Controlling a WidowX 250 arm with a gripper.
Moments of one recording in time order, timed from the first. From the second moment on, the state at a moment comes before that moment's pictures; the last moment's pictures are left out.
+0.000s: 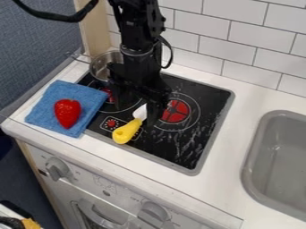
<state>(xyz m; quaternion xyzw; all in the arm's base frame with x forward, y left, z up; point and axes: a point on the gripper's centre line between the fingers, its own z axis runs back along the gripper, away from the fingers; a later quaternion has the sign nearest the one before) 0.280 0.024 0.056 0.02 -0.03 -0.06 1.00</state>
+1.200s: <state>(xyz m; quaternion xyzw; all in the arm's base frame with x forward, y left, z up) 0.397 0.101 0.038 -0.01 -0.04 0.05 1.00</state>
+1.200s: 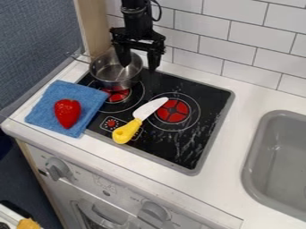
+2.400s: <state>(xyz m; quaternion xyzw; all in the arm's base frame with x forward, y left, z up) 0.389 0.034 0.054 0.03 -0.03 0.01 1.00</state>
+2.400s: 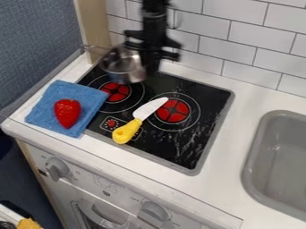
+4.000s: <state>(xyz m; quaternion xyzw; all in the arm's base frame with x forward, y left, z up) 0.367 -0.097 0.056 0.04 -0.01 -0.03 1.00</state>
